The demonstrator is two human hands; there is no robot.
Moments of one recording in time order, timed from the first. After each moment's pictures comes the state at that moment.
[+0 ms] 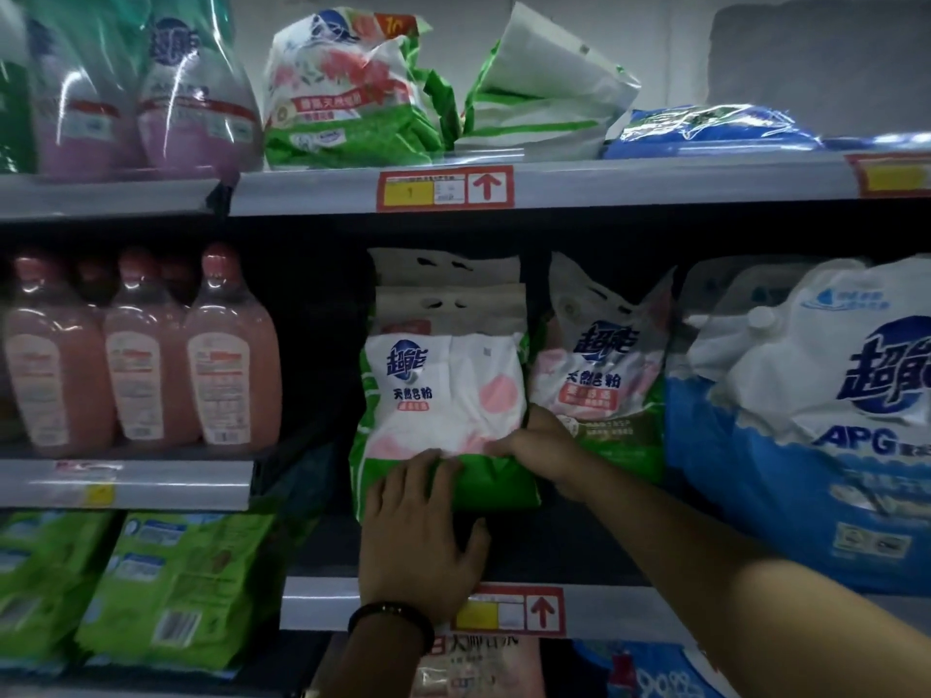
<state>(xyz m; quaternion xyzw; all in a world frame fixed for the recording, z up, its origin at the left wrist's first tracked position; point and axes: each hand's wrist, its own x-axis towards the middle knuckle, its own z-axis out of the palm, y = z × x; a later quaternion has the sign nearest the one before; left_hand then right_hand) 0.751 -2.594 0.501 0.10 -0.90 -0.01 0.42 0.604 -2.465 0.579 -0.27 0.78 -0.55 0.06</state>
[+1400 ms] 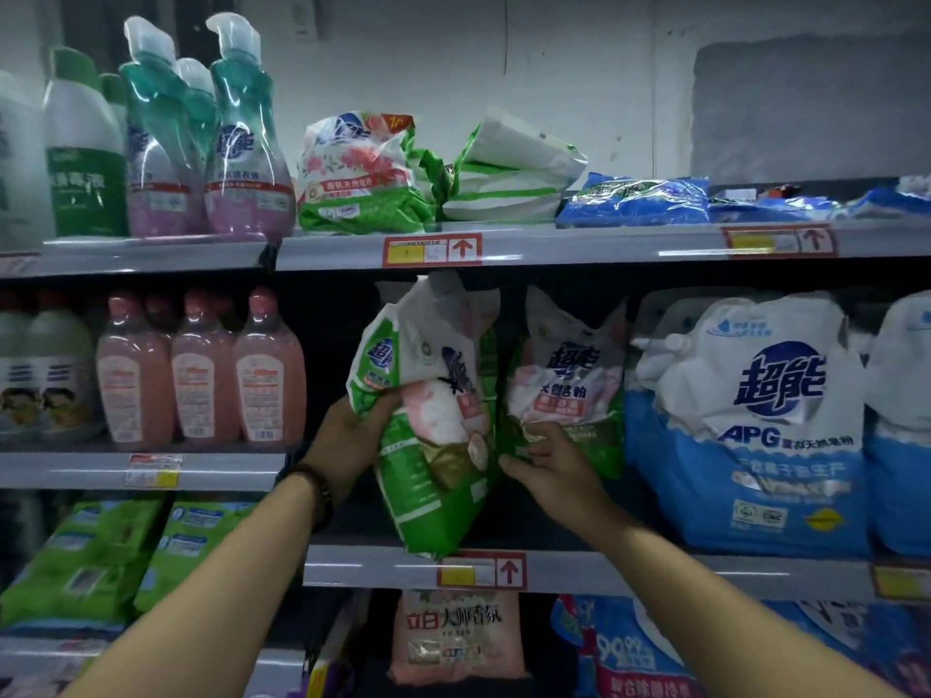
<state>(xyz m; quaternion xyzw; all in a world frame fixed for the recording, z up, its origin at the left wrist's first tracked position) 0.805 -2.622 0.621 0.02 -0.72 -0.59 0.36 0.702 -2.385 0.578 -0.29 0.73 -0.63 -0.02</state>
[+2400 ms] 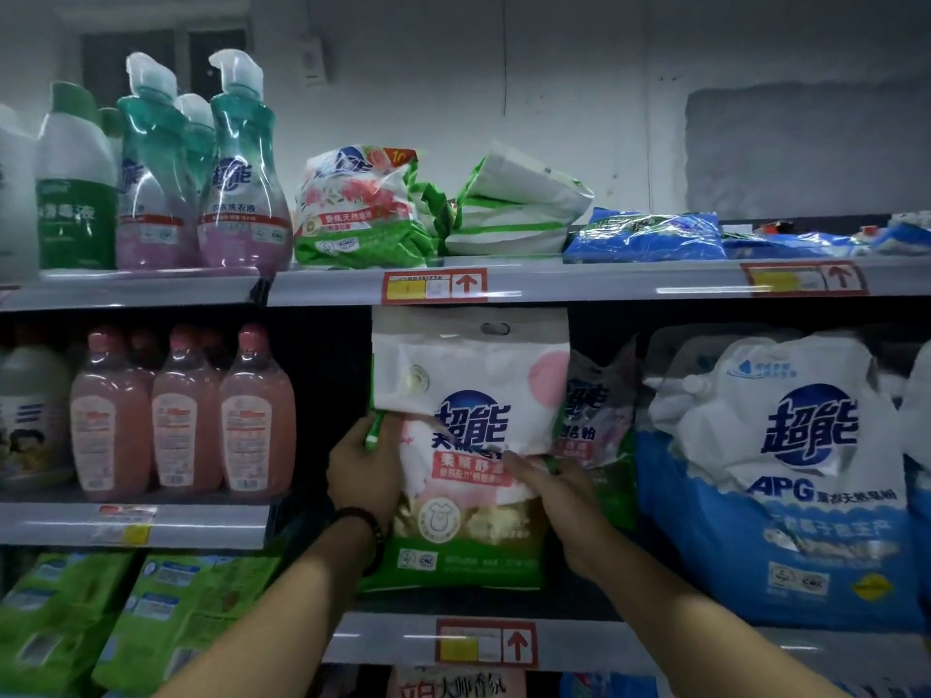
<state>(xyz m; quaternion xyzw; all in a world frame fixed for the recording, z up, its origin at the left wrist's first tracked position) 0.762 -2.605 0.620 0.16 -0.63 -0.58 0.49 0.665 -2.409 0.588 -0.21 0.61 -0.76 0.08</state>
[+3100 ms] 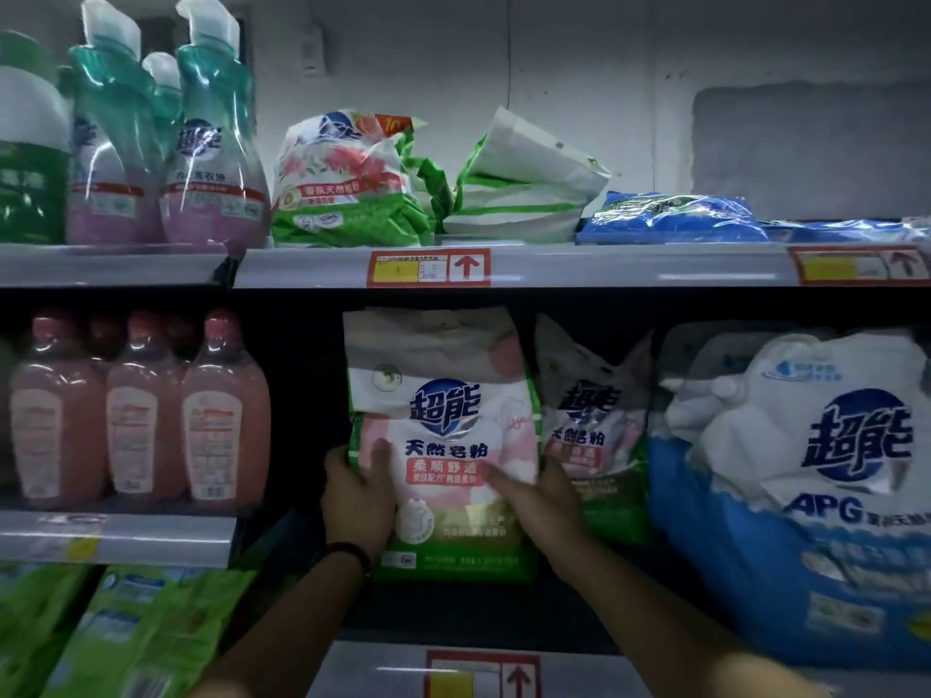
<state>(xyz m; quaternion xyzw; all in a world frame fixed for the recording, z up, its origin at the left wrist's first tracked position) 0.699 -2.649 0.568 0.19 -0.66 -0.54 0.48 0.614 -2.449 0.573 -0.22 0.72 -0.66 -0.03</state>
